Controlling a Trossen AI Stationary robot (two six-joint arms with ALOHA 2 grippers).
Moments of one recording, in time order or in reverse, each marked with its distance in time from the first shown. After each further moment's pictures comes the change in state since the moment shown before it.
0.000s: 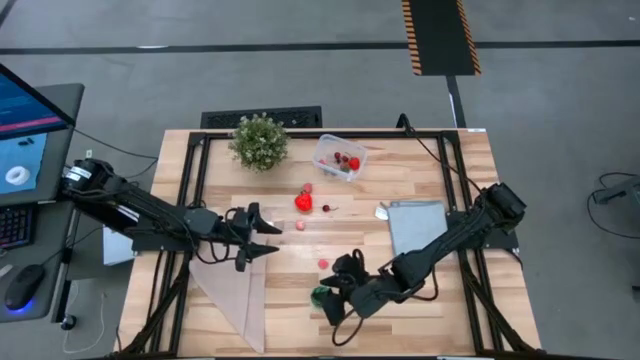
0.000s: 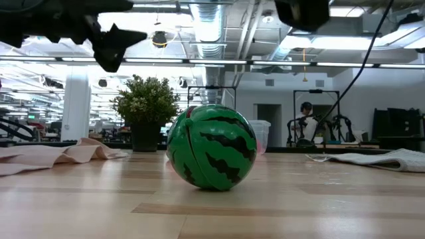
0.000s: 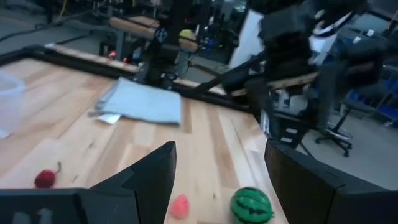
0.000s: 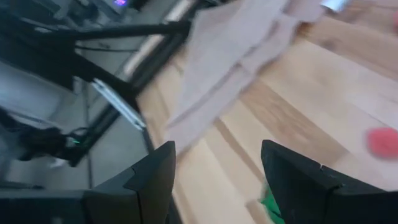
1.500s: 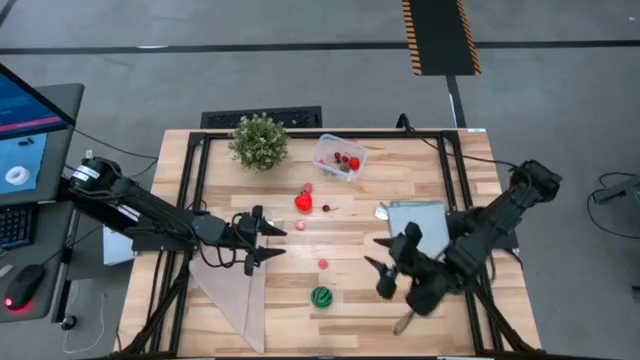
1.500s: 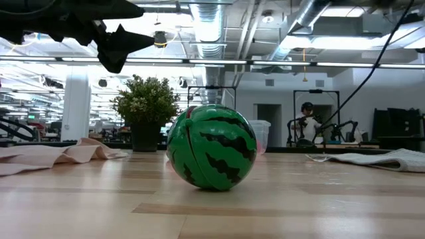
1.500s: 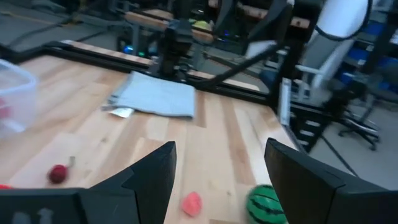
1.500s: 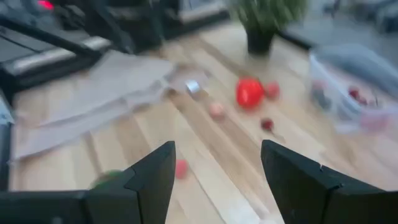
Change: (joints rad) left arm -0.043 0.112 0.061 -0.008 -0.100 0.021; right arm 0.153 -0.368 -0.206 -0.533 0.484 -0.124
